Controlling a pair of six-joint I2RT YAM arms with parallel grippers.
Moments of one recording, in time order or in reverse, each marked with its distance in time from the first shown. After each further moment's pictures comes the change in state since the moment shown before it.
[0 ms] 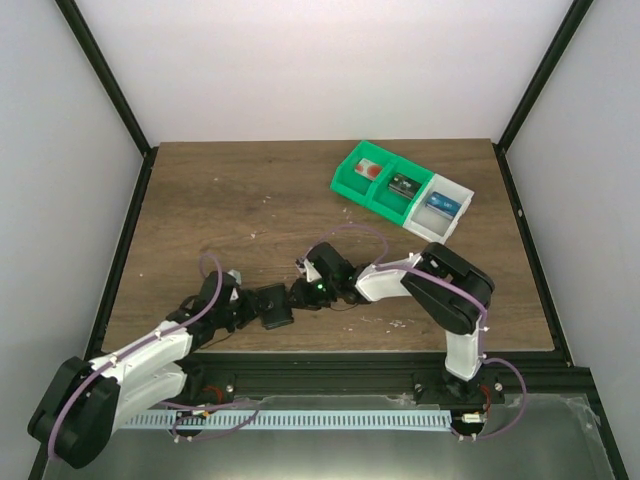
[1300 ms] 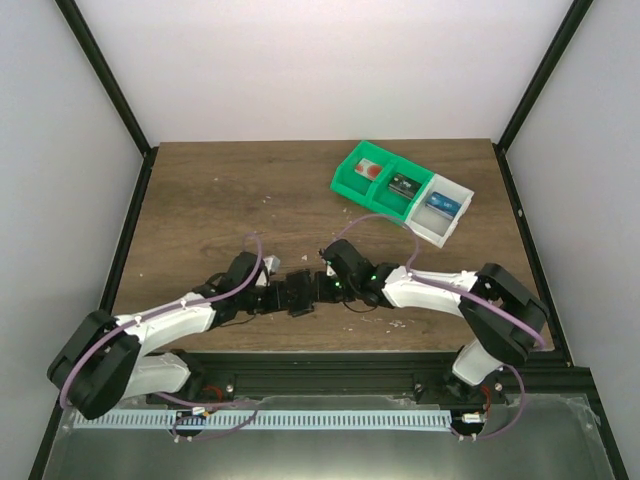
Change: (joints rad) left arm -0.147 0.255 0.230 0.043 0.107 0.217; right arm 0.001 -0.310 -0.082 -0.254 0.299 -0.006
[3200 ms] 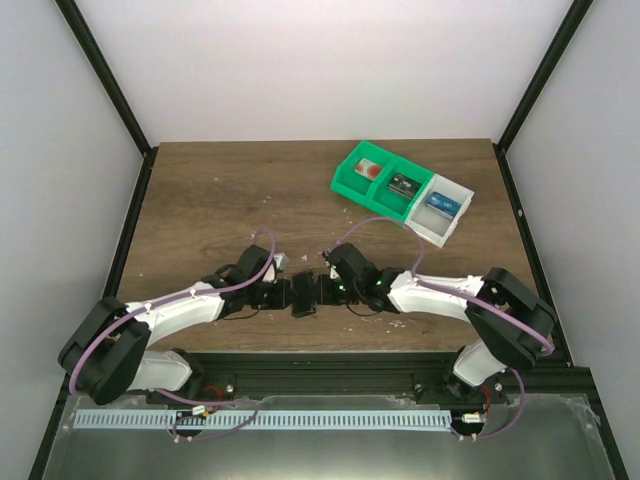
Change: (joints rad) left arm -0.011 0.106 0.101 -0.102 -0.032 0.137; right arm 0.003 -0.046 -0.054 0.044 0.002 0.000
